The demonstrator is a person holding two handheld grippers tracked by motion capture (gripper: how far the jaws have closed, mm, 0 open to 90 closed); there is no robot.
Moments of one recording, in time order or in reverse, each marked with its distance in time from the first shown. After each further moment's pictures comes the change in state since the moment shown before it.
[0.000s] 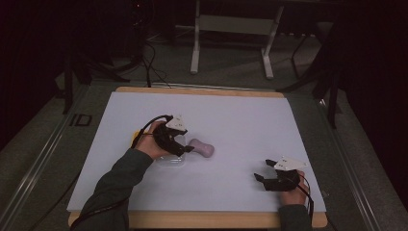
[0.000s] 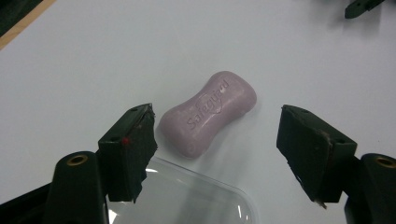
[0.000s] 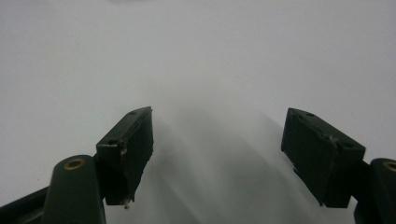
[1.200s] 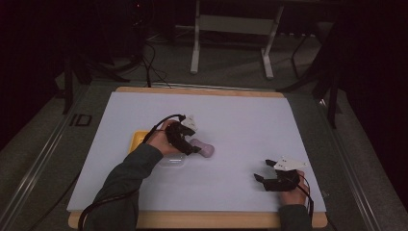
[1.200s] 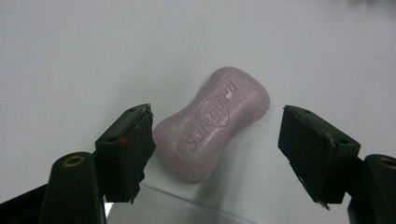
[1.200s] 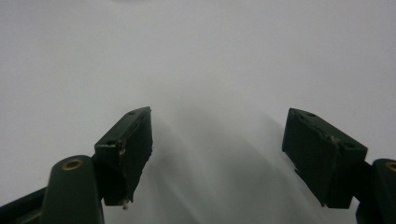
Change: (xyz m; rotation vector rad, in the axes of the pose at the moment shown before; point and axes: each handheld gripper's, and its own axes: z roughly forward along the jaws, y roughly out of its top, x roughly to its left) left arm 0.010 0.013 0.042 0.092 -0.059 0.020; right arm 0.000 0.000 0.000 0.003 0.006 -0.005
